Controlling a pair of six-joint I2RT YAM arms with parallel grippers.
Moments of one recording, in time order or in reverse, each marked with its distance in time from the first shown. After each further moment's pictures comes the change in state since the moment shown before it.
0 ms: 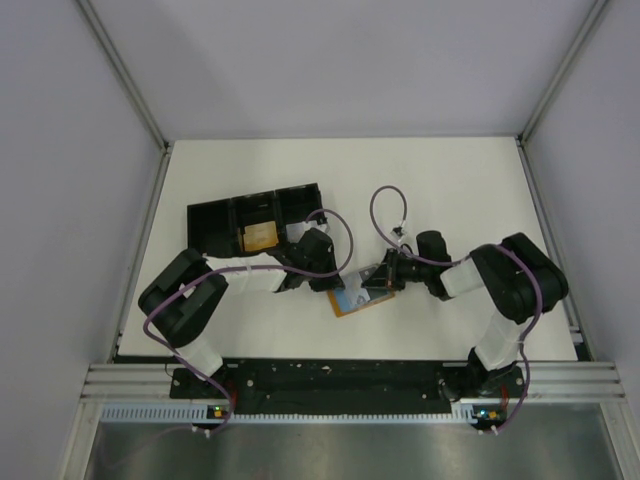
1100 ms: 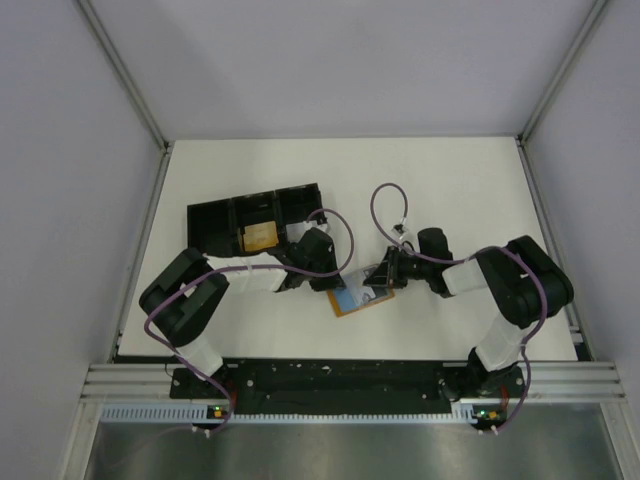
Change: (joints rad) left arm 0.000 0.006 0.004 0.002 0.004 0.003; right arm -0.013 -0.043 0.019 -0.089 0.016 -0.064
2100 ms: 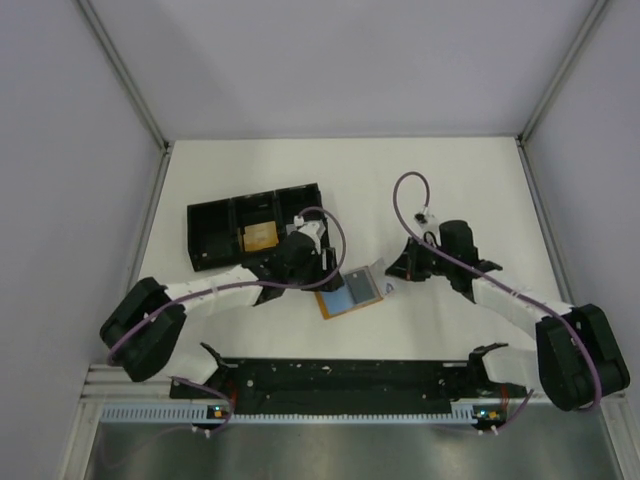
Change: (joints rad) left arm 0.000 -0.214 -0.121 0.008 -0.043 0.166; right arm -0.056 -0.462 0.014 -0.500 0.220 -0.209
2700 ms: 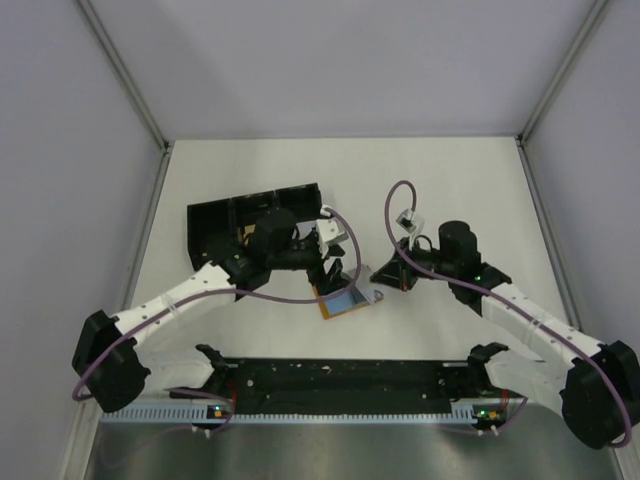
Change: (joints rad) left arm 0.019 -0.275 0.156 -0.080 0.462 0.798; right arm 0.143 -0.221 0.051 -0.068 -0.178 -0.151
